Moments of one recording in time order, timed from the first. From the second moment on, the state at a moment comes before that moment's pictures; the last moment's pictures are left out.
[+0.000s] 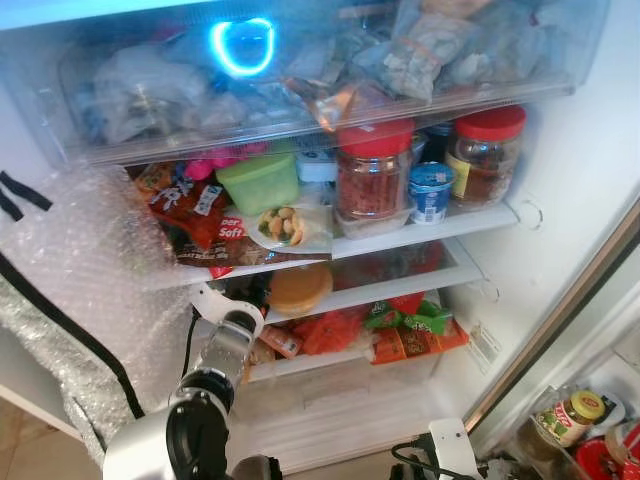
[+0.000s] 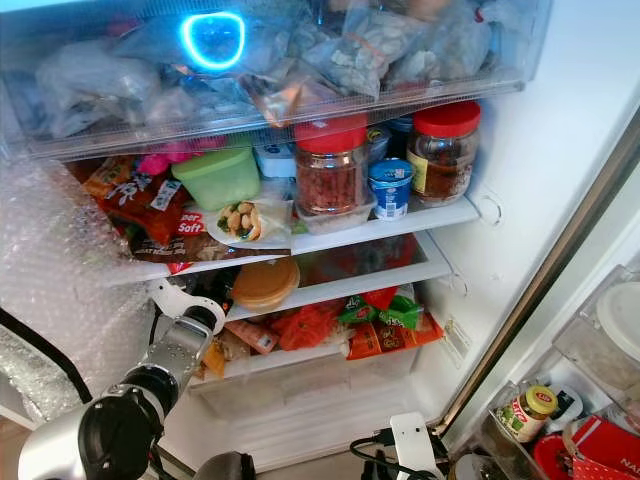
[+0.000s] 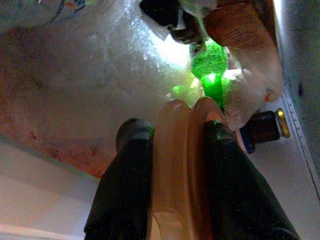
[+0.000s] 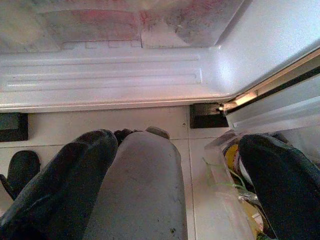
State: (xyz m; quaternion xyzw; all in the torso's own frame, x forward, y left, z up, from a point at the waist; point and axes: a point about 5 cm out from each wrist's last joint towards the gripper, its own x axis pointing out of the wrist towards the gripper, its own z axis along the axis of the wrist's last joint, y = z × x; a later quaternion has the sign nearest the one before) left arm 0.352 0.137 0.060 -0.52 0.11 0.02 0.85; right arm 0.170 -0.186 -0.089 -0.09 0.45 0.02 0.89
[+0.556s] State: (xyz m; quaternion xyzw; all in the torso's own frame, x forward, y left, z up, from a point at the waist) left arm 0.355 0.150 0.062 -0.53 0.10 0.11 0.83; right arm 0.169 -0.184 -0.089 -0.08 0.45 0.02 0.89
